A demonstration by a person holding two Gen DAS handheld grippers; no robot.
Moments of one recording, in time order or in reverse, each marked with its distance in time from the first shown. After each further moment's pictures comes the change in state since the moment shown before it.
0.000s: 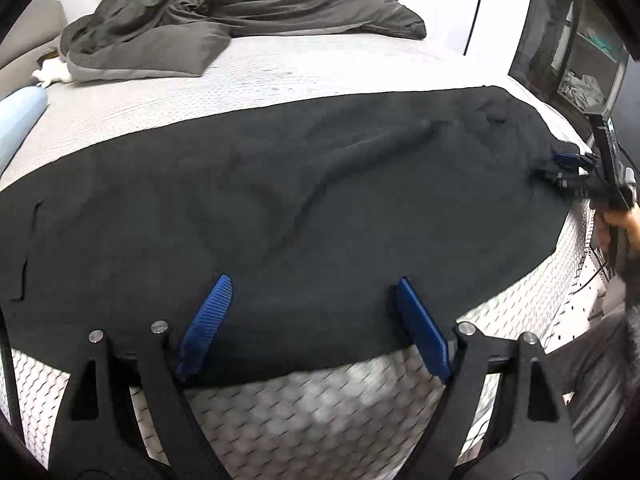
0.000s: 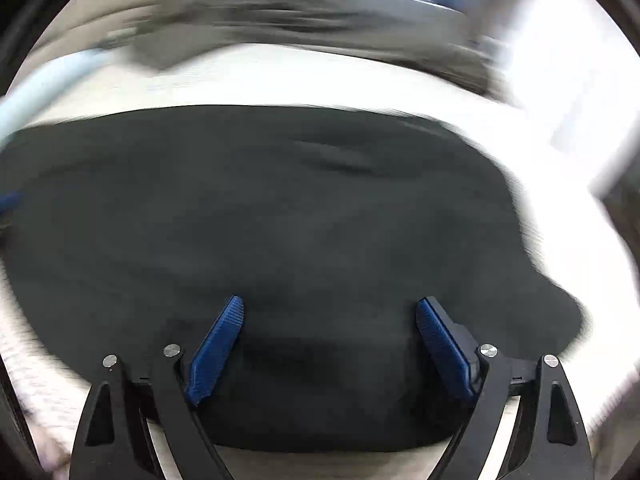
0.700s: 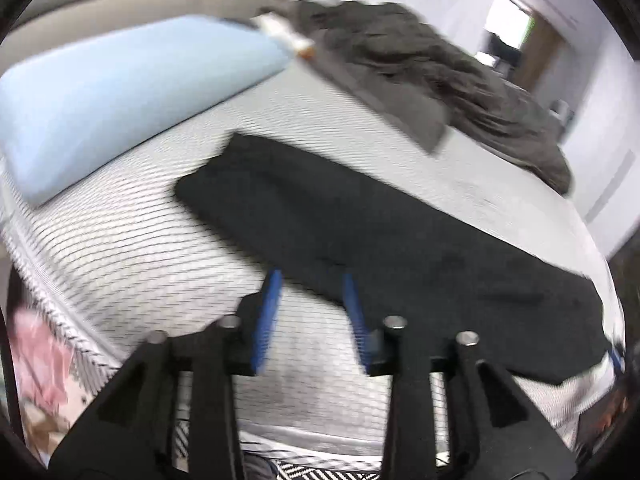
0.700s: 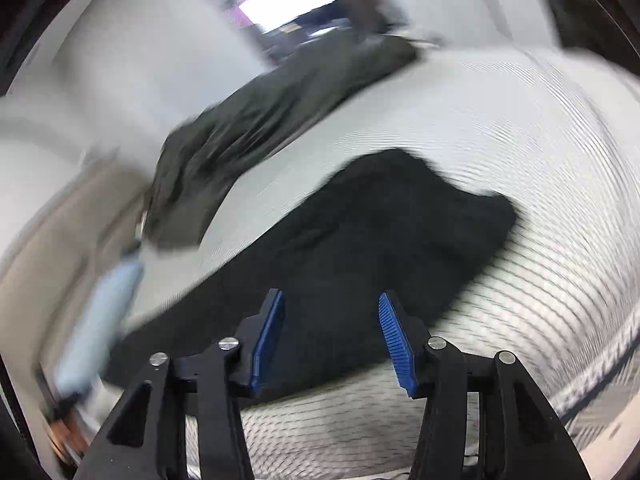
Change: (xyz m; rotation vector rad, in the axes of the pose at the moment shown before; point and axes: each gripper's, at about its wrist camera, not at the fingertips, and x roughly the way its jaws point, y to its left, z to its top) left arm -0.119 0.155 -0.026 -0.564 -0.179 0.315; right arm -0.087 -0.067 -0.029 0.542 -0.198 0.440
